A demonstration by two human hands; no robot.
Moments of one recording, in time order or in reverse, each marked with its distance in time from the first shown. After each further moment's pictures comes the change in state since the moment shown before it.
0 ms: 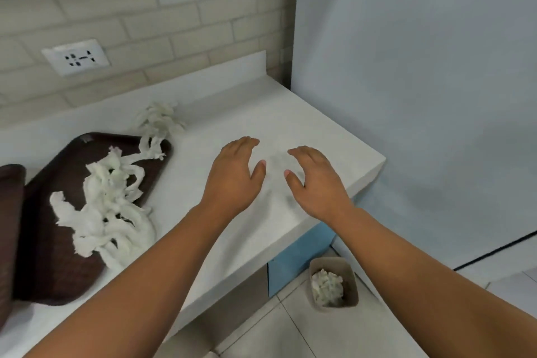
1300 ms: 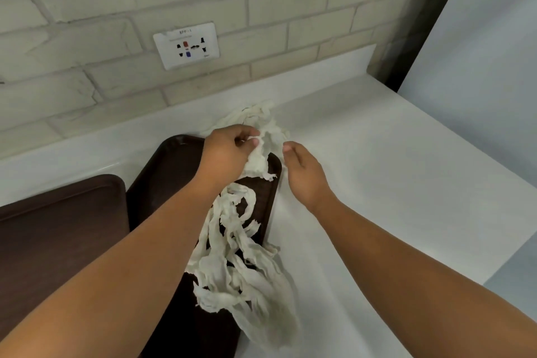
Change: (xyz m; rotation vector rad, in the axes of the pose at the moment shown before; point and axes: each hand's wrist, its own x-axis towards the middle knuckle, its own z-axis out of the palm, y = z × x) left_hand 0.097 -0.301 -0.124 -0.473 0.051 -0.351; right_hand 0.183 -0.206 0.228 0.621 -0.119 0.330
